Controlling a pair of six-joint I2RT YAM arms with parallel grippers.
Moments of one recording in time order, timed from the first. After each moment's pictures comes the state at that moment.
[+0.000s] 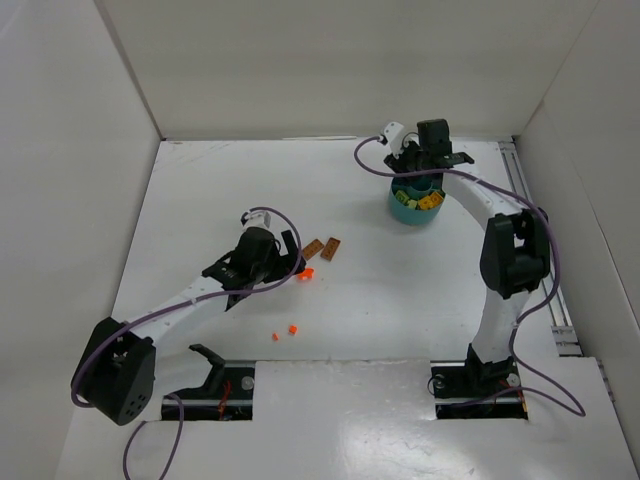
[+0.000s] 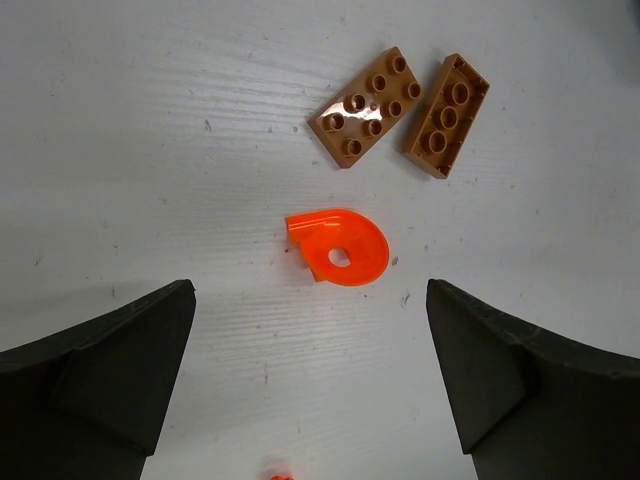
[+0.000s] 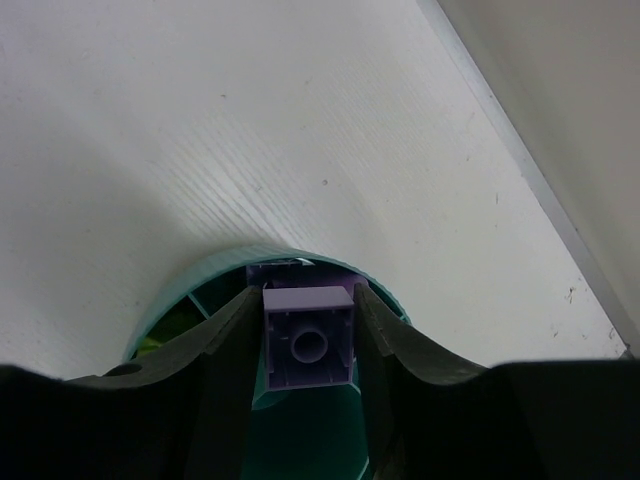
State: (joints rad) left arm -0.55 1.15 0.57 -0.16 -0.10 -0.72; right arm 0.23 1.95 1.61 -0.34 -0.18 -0.67
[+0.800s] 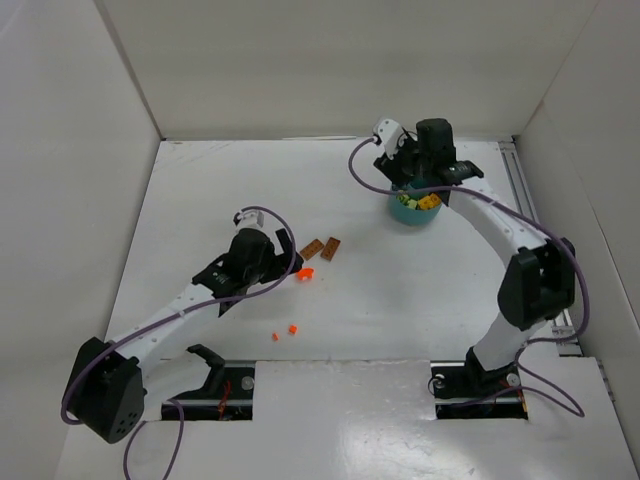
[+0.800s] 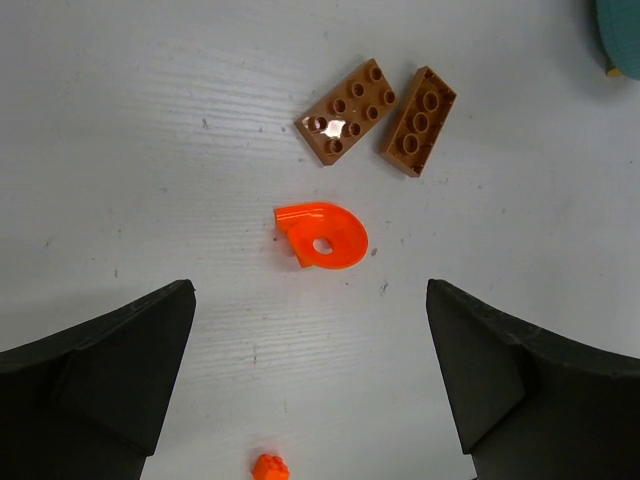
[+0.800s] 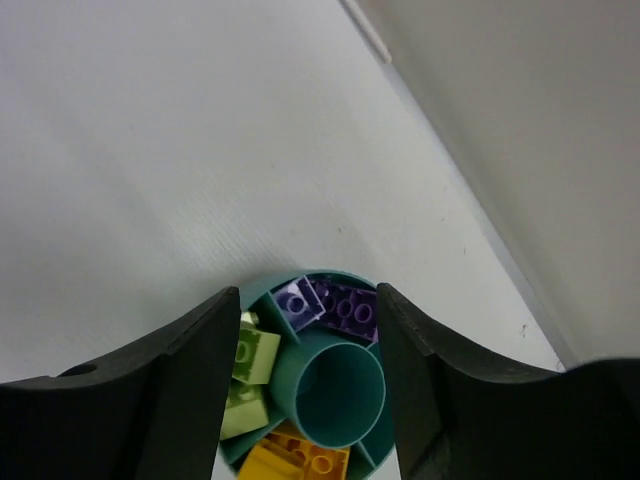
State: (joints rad) left arm -0.55 1.04 0.57 -0.21 -0.10 -0.74; right arm 0.31 1.77 1.54 -0.33 -0.21 -0.68
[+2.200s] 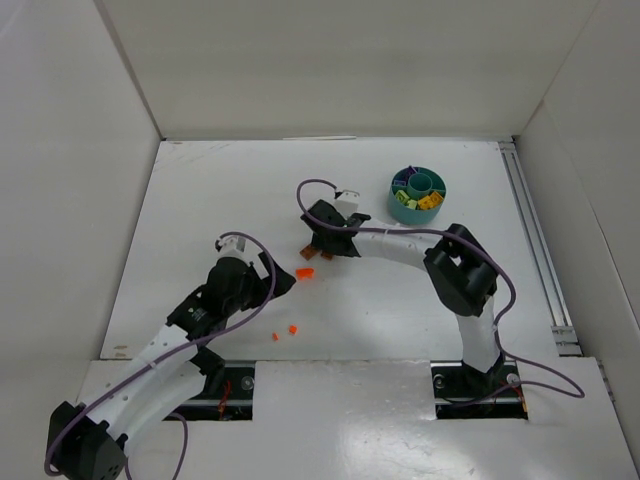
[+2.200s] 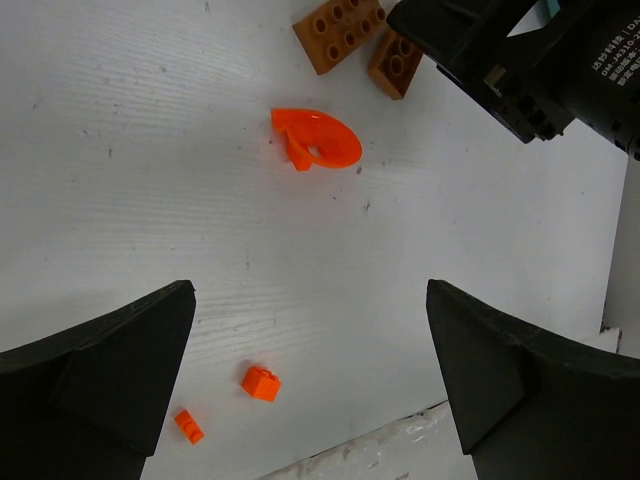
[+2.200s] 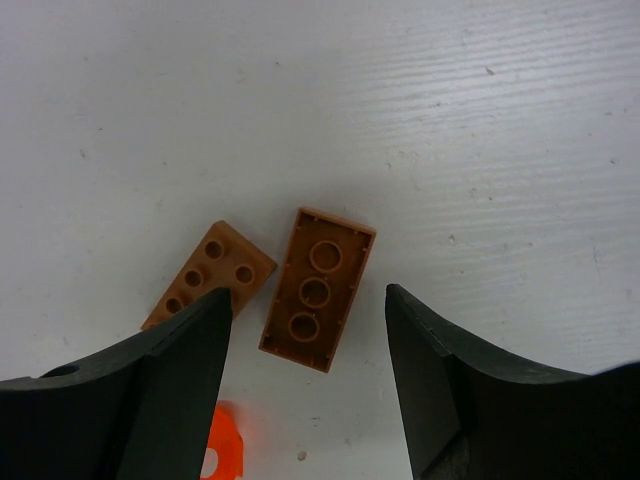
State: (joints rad) left arm -0.55 0.67 0.40 -0.35 -0.04 -0.88; right arm 0.86 2.02 1.46 -0.45 0.51 0.91
